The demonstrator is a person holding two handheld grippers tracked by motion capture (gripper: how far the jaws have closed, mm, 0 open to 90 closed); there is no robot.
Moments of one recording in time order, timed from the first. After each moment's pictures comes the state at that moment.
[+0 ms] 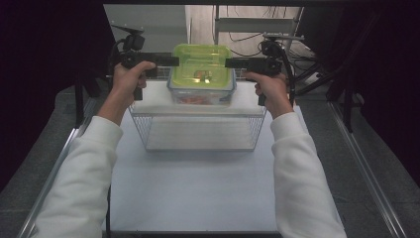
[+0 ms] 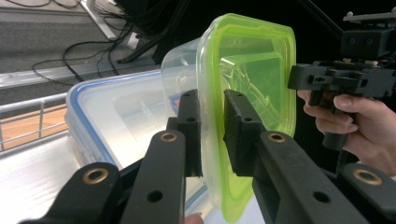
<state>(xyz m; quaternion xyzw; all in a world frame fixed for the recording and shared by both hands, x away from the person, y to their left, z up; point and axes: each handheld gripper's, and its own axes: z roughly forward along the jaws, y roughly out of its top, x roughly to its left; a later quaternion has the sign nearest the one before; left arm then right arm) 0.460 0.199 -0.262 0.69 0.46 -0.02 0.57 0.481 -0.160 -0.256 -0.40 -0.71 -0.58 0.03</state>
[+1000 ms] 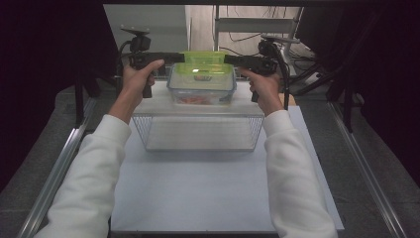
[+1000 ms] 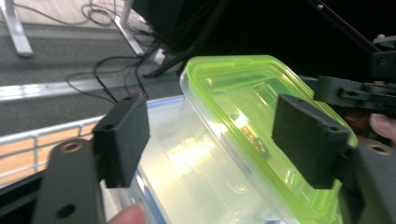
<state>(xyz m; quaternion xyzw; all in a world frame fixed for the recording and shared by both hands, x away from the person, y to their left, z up) 0.480 0.192 -0.277 0.66 0.48 0.04 0.57 0.502 -0.156 -0.272 -0.46 -0.67 -0.58 0.00</state>
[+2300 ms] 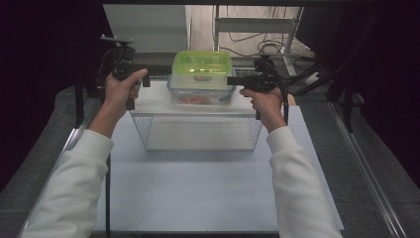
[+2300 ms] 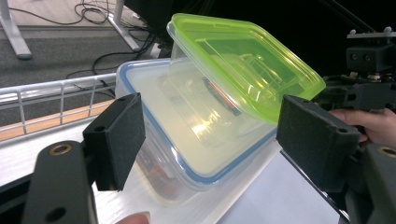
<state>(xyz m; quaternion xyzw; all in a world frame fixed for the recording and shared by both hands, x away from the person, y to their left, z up) 0.437 0.219 -0.282 0.69 0.46 0.04 0.56 0.467 -0.158 -0.293 -0.44 -0.73 -0.53 -0.03</state>
